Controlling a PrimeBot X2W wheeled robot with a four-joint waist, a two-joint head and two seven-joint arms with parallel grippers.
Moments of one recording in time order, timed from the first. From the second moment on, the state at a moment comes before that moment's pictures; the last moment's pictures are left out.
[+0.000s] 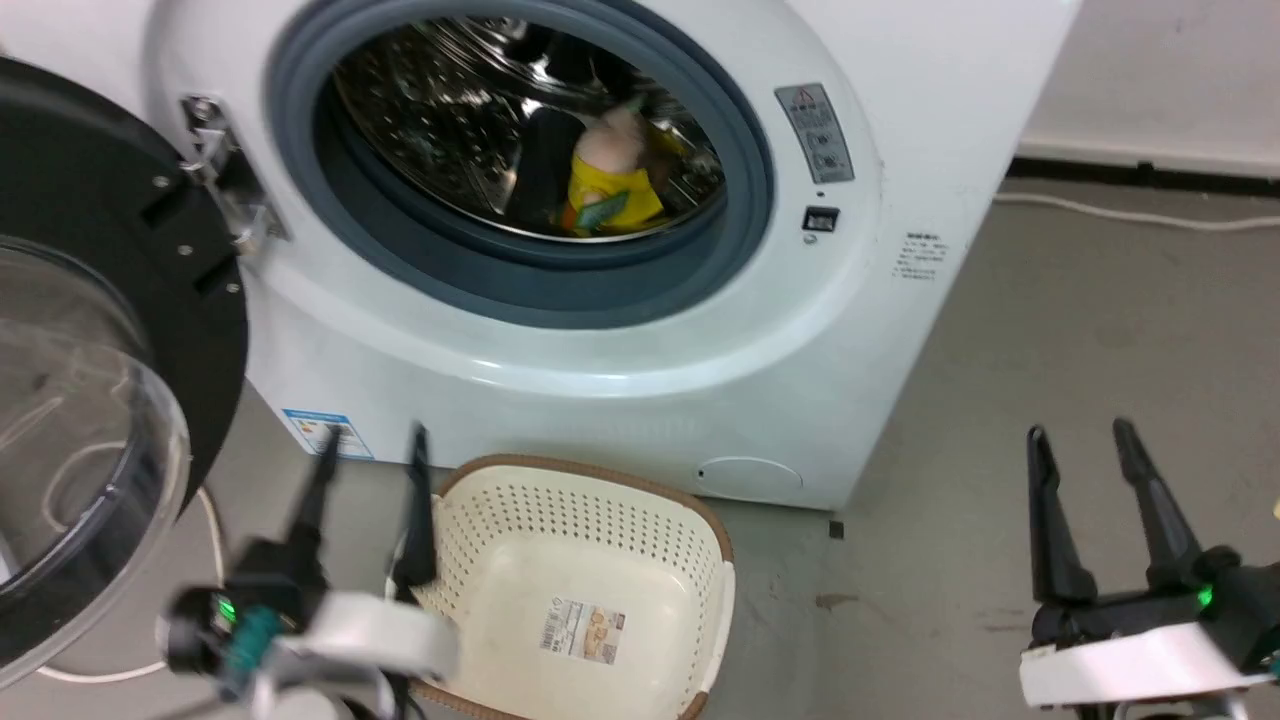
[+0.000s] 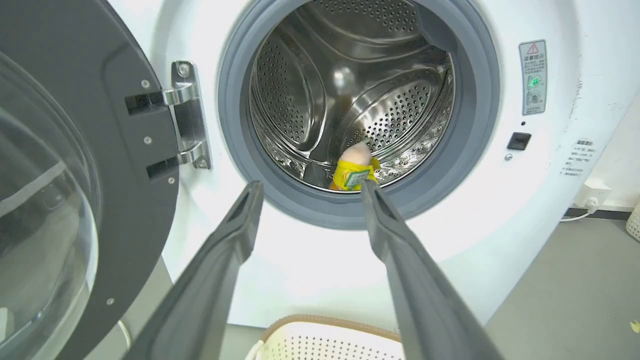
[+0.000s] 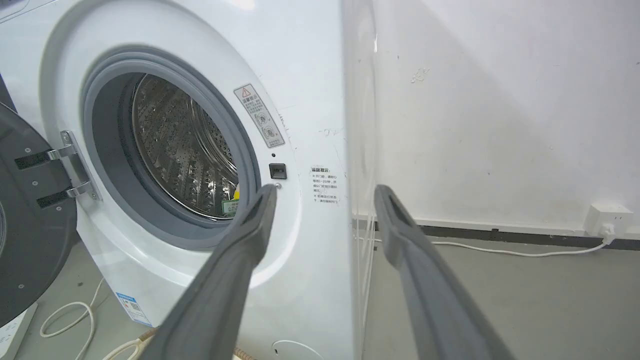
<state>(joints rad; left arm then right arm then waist) -0.13 0.17 -0.13 0.11 -0.24 0.06 -0.26 -0.01 -0.05 -0.04 -0.07 0.15 0.13 -0.26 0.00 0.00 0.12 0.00</state>
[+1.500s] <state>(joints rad) -0.04 0.13 -0.15 0.12 -0.09 0.03 -0.21 0.04 -0.05 -0.02 -0.02 0.11 0.13 -0.20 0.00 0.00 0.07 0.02</state>
